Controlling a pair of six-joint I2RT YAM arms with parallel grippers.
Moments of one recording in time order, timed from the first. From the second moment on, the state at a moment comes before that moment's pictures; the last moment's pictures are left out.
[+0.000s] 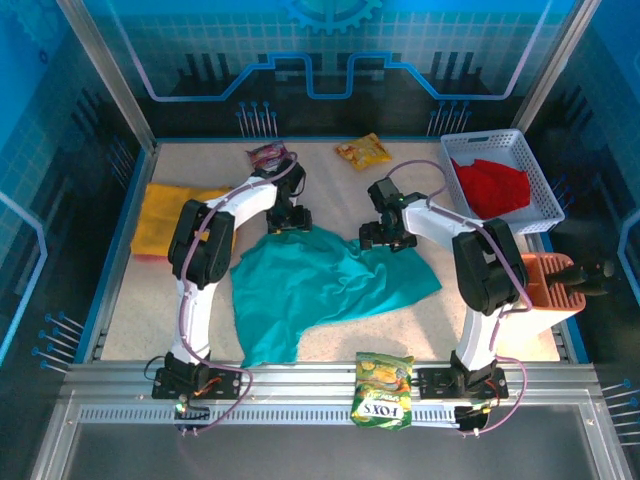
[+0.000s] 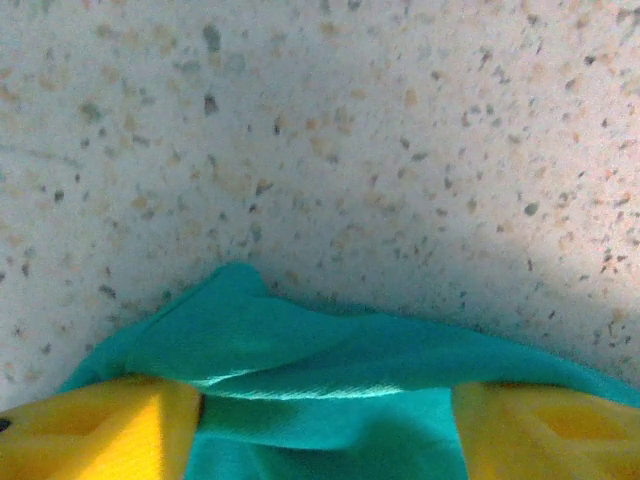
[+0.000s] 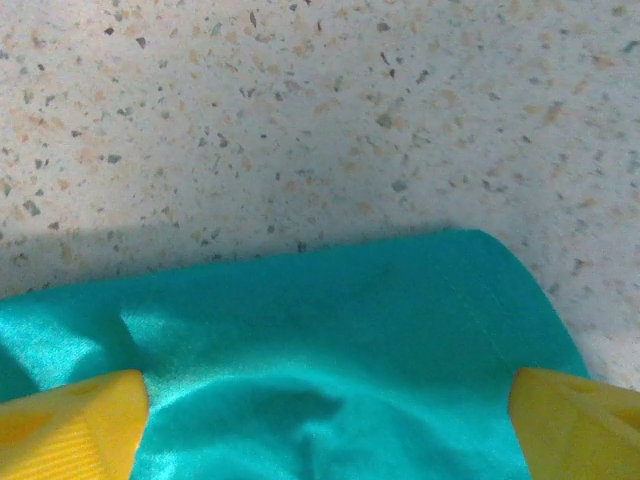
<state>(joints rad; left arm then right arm) -0.36 2.18 1.67 -0.84 0.08 -0.44 0.42 1.88 1.25 -0.69 0.09 0.35</state>
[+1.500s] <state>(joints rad) -0.82 1.25 0.72 -0.77 -0.34 -0.95 0.49 1.16 0.63 -0.63 0.35 0.68</state>
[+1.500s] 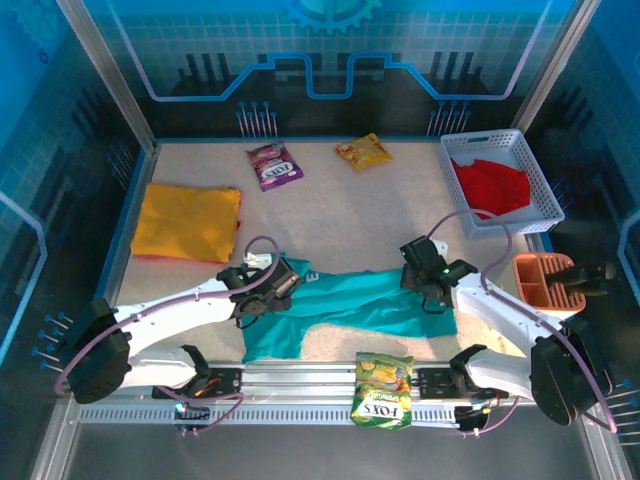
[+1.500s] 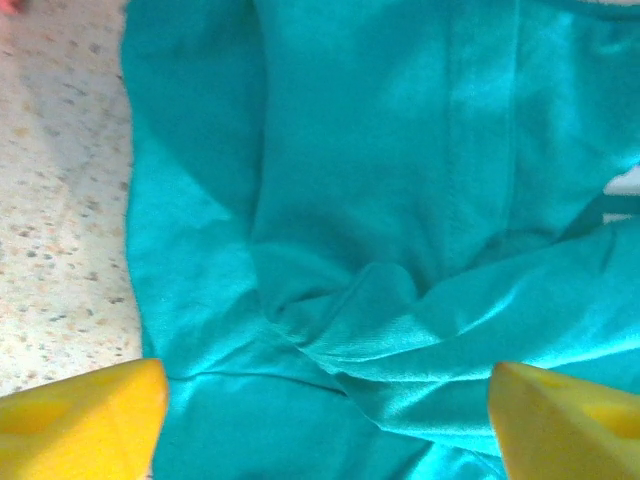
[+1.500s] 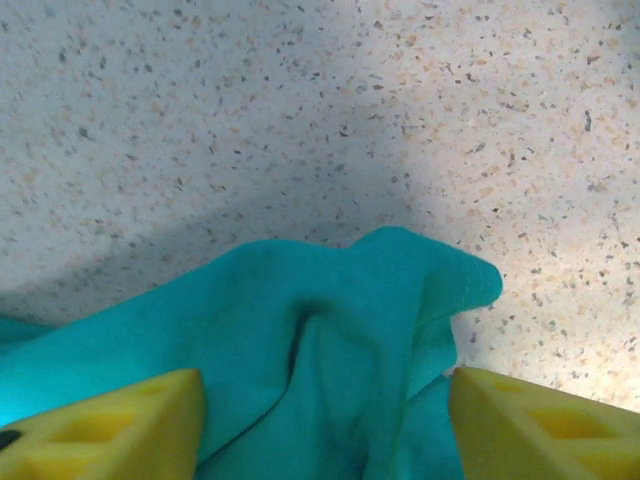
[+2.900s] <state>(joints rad) -0.49 1.81 1.22 -0.78 -0.12 -0.48 0.44 1.23 0.75 -0.57 0.27 0.53</state>
